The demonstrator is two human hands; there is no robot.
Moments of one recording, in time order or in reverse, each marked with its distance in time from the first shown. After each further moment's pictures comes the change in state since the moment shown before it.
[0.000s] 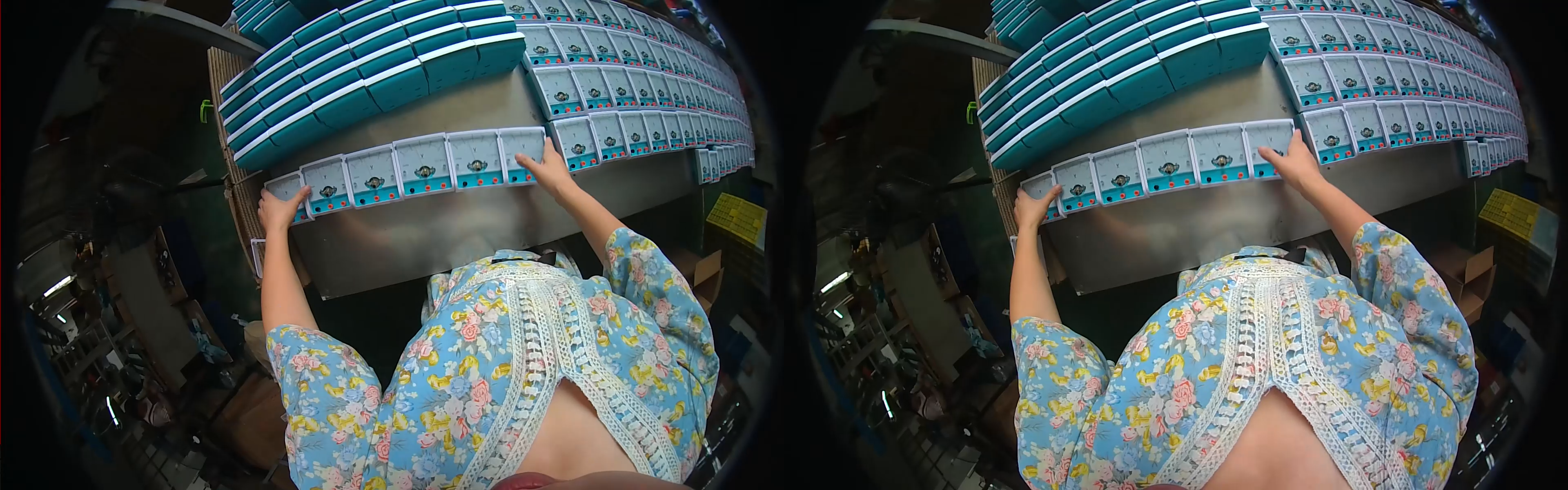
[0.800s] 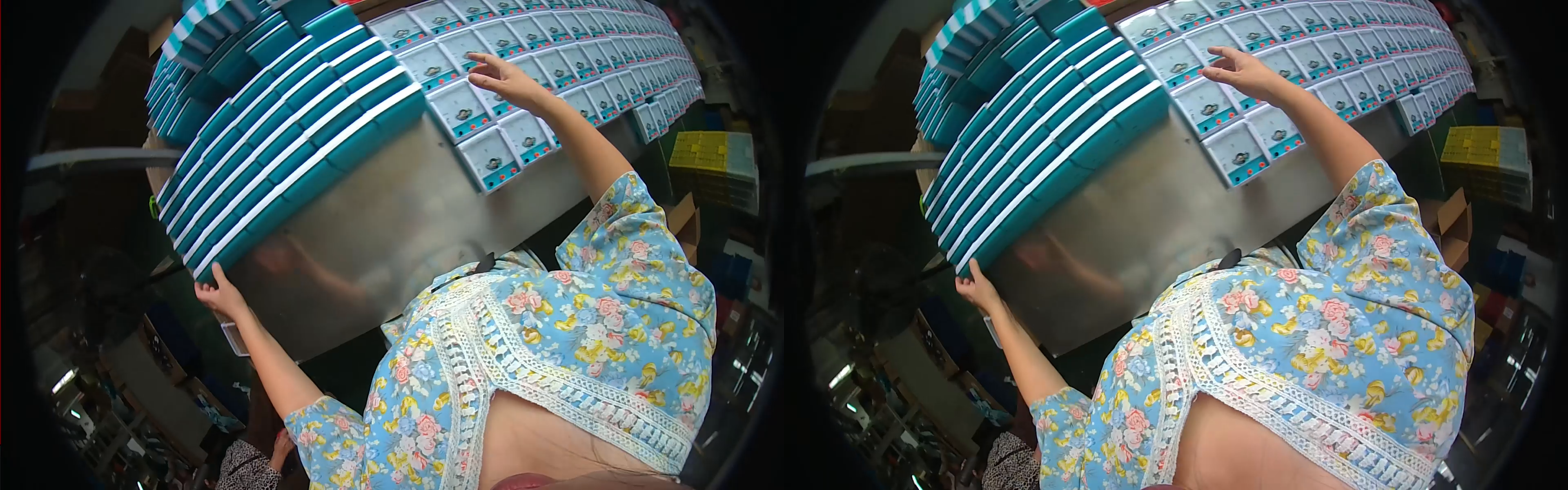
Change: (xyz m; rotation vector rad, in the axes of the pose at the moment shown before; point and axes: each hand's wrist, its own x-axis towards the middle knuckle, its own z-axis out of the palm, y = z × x) left_hand -0.015 0.049 -0.001 -0.685 0.668 -0.031; right_hand 0.095 -0.016 -0.196 0.360 -0.027 -0.377
